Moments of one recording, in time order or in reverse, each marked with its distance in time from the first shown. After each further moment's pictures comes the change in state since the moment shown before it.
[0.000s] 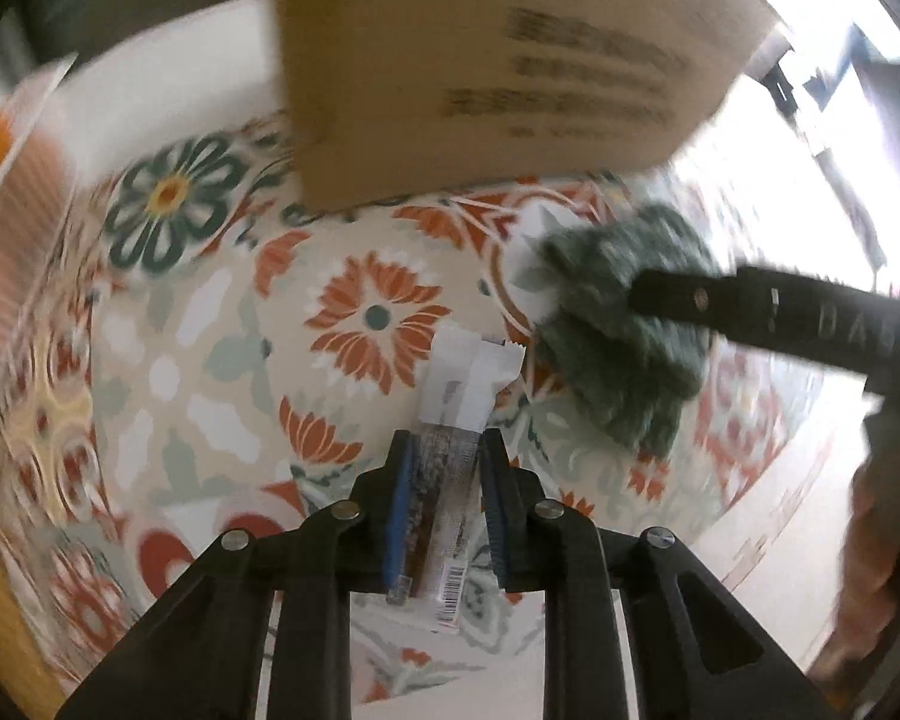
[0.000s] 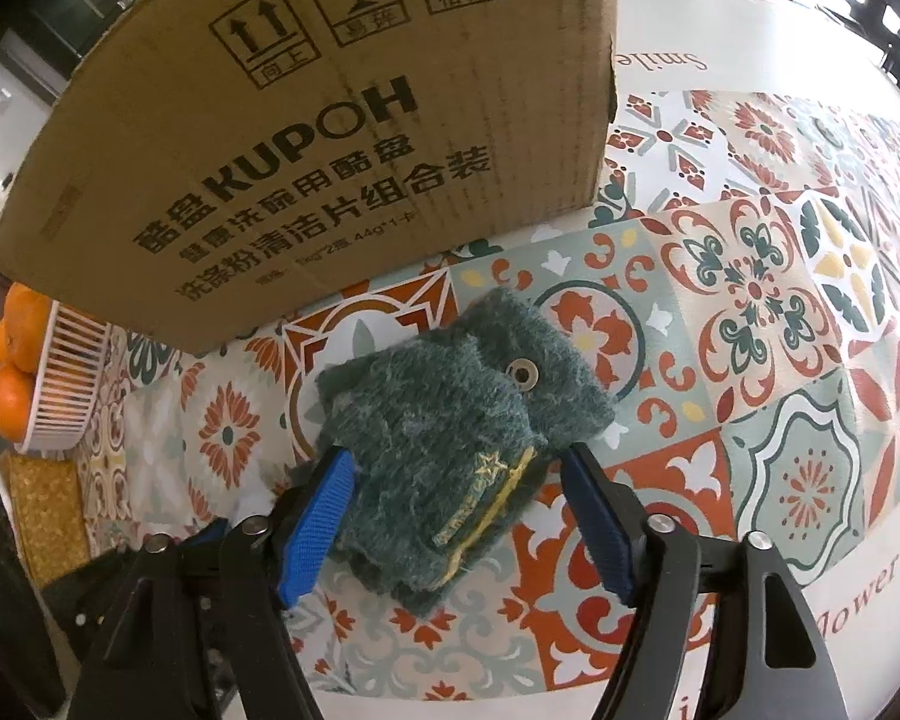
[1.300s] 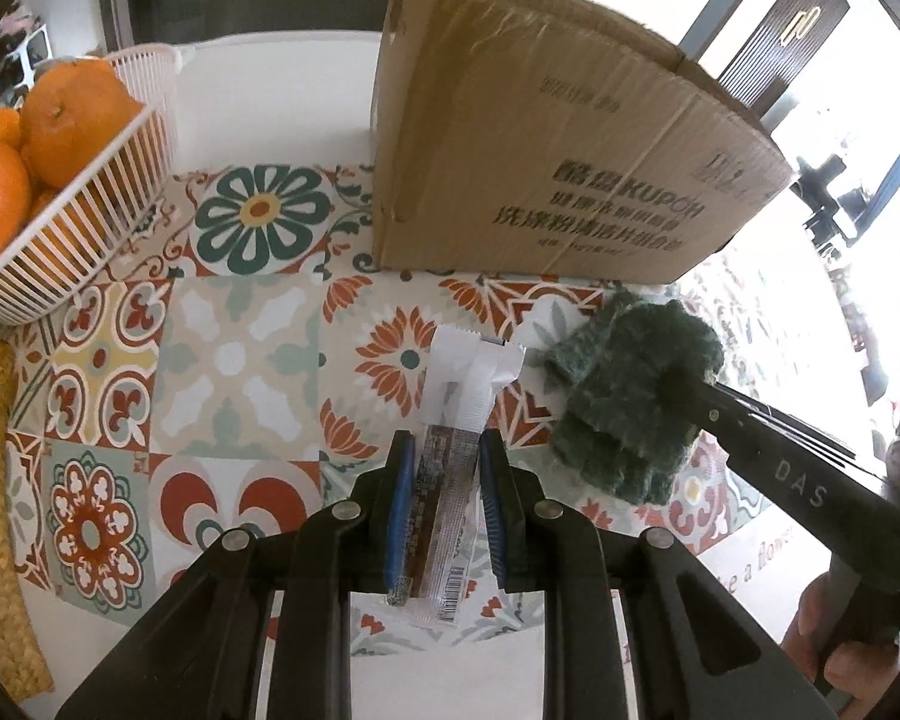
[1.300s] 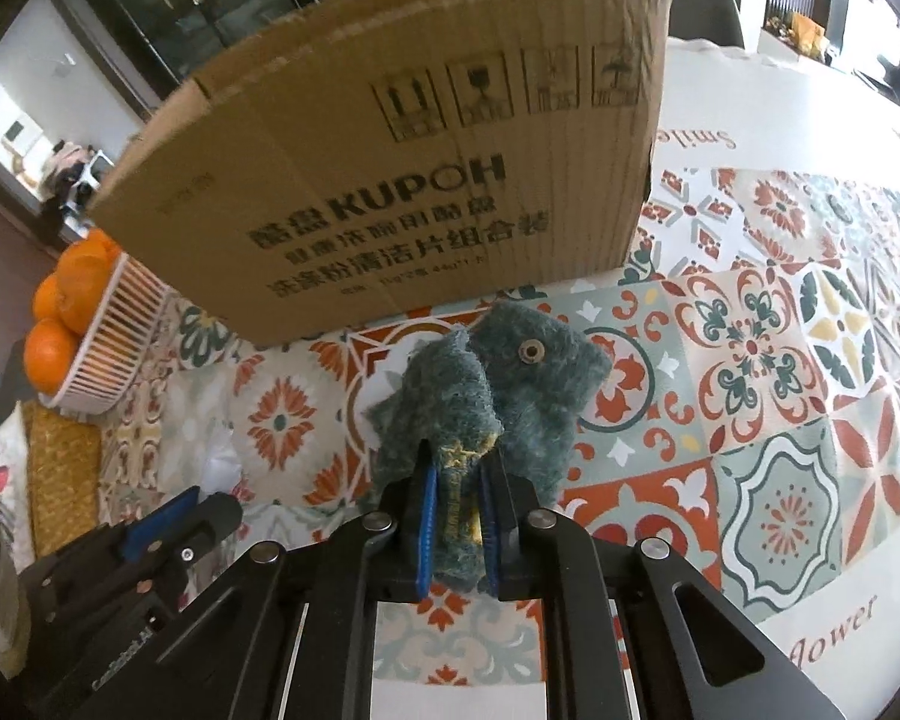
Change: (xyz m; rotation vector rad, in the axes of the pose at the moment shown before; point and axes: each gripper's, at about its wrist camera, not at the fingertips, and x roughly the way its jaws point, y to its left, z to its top) left arm -0.086 0.002 -0.005 -0.238 -0.130 0.027; right arm -0.038 0.017 -0.016 -0.132 -0.123 0.057
